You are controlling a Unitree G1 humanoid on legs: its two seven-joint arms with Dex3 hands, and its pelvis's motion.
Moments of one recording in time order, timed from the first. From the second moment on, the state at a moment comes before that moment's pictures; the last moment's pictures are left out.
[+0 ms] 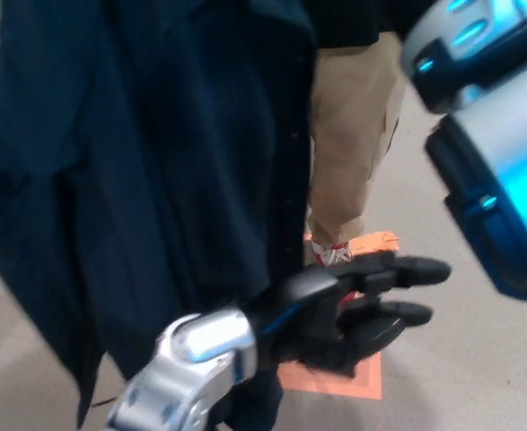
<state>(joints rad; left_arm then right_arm) -0.36 0.04 -0.38 0.16 -0.19 0.22 -0.58 -1.94 0.05 0.20 1.27 -0.48 -0.20 -0.07</state>
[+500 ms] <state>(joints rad) -0.76 -0.07 -0.26 0.69 -0.09 0.14 -0.39 -1.94 0.14 0.25 1.09 -0.47 -0.30 -0.06</state>
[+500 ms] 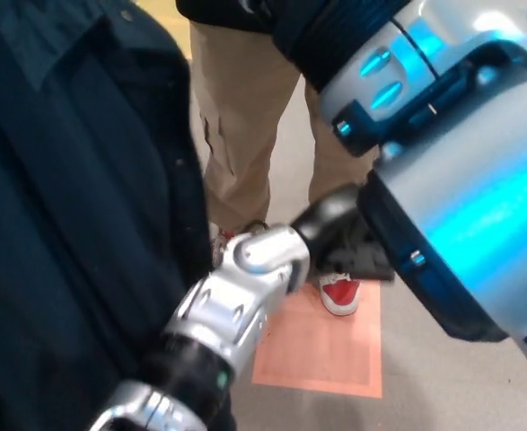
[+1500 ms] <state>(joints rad) -1.06 0.43 0.12 1.24 -0.06 -0.09 -0.24 -1.90 -0.37 -0.07 0.75 -0.22 -0.07 0.24</state>
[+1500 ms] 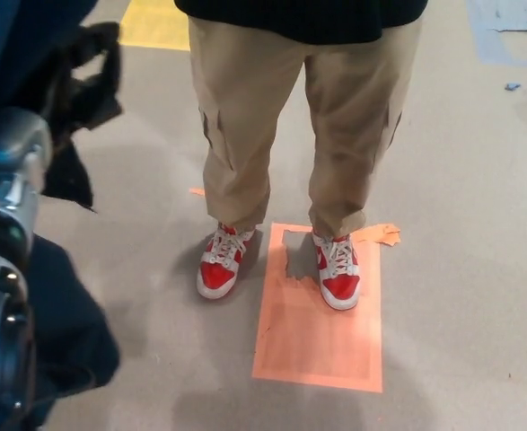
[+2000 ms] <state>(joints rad) -1.05 0.46 0.17 1.25 -0.06 -0.10 -0.24 -1.40 -0.49 -0.21 0.20 -0.13 0.10 0.31</state>
